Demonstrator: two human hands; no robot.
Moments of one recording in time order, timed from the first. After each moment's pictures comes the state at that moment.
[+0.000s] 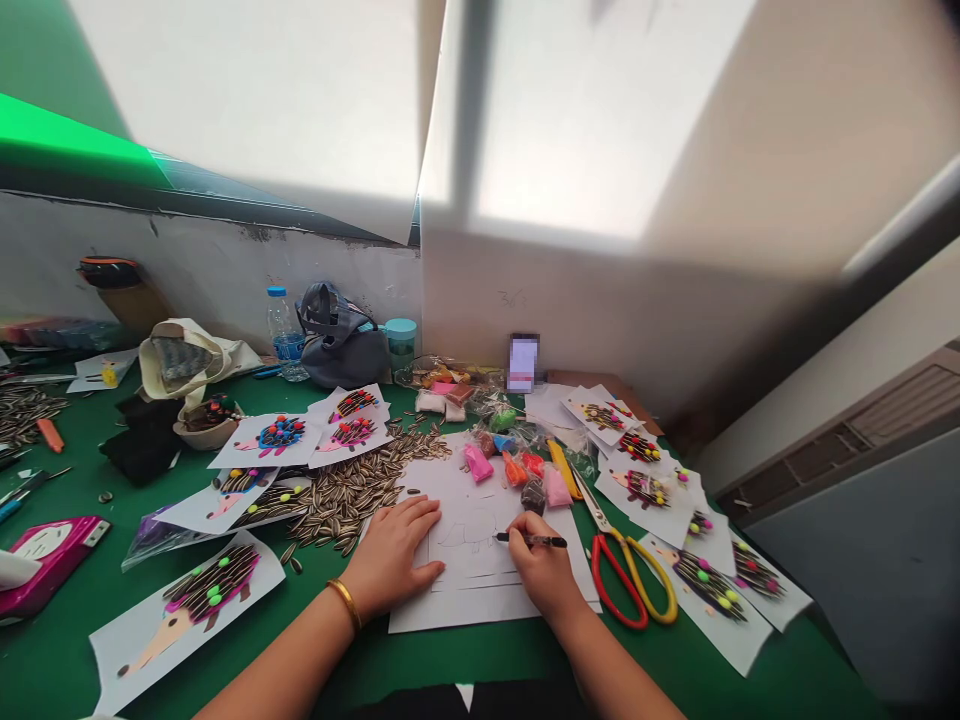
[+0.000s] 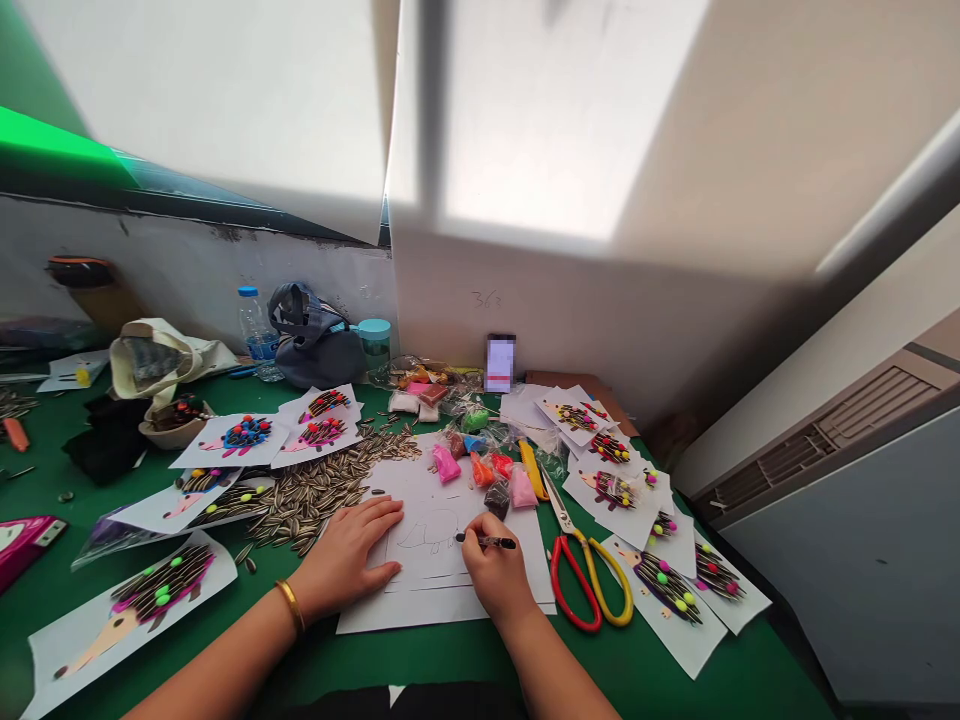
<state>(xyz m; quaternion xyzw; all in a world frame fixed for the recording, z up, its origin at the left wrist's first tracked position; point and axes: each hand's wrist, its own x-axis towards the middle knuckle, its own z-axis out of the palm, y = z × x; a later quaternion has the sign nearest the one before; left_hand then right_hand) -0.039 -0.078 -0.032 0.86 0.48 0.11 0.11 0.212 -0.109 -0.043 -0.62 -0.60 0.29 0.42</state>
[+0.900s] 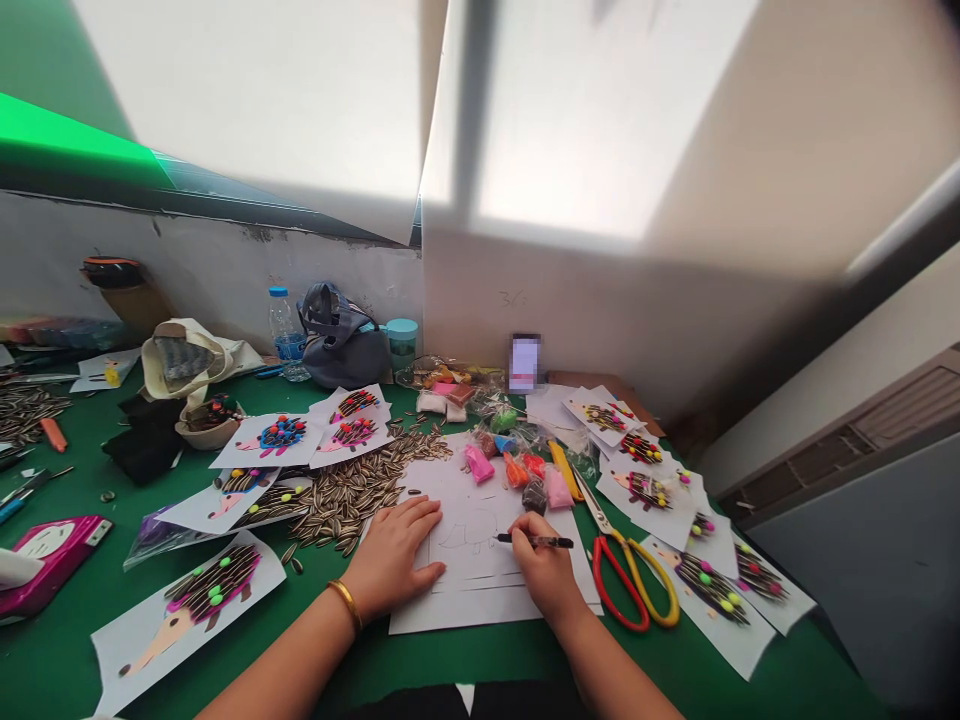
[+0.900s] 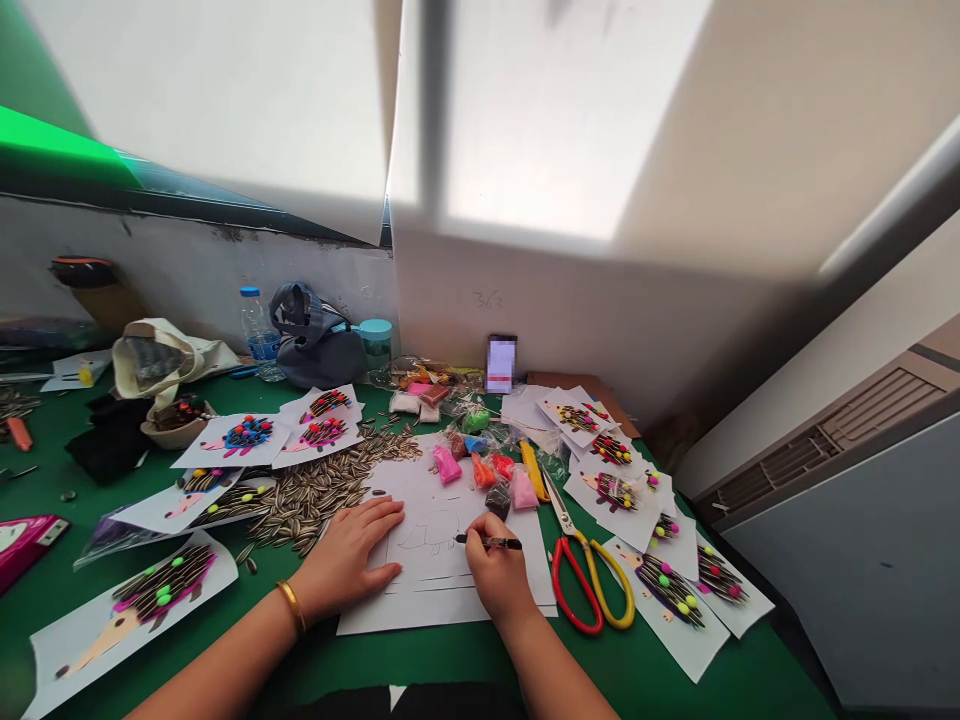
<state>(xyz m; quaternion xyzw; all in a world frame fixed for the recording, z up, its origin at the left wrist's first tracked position) -0.040 -0.078 -0.036 0.87 0.47 0.12 0.10 0.212 -0.109 -0.040 -0.62 -0.59 0.30 0.43</state>
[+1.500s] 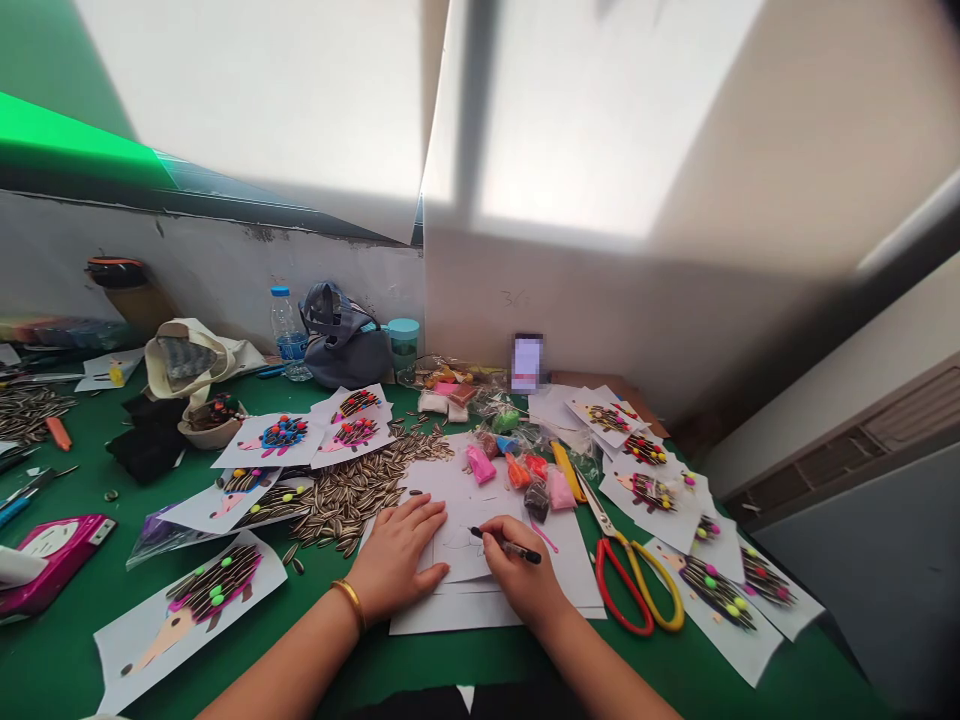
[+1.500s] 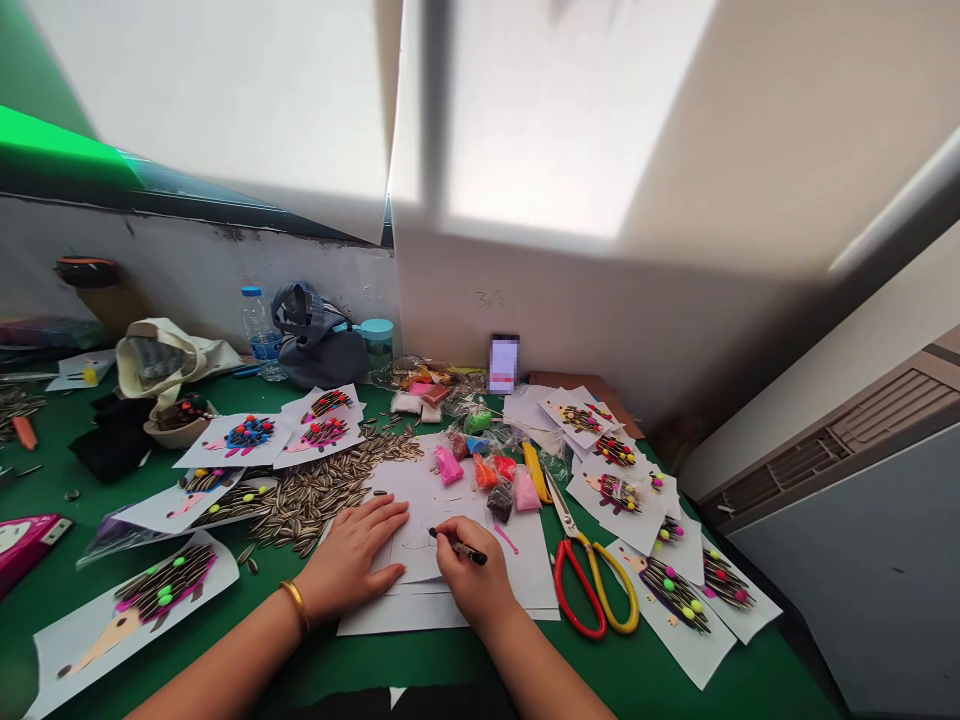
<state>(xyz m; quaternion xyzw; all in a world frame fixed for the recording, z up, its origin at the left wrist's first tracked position) -0.037 -0.079 -0.035 0.87 0.46 0.12 0.10 0.186 -0.109 -0.031 -0.54 -0.65 0.31 0.43</state>
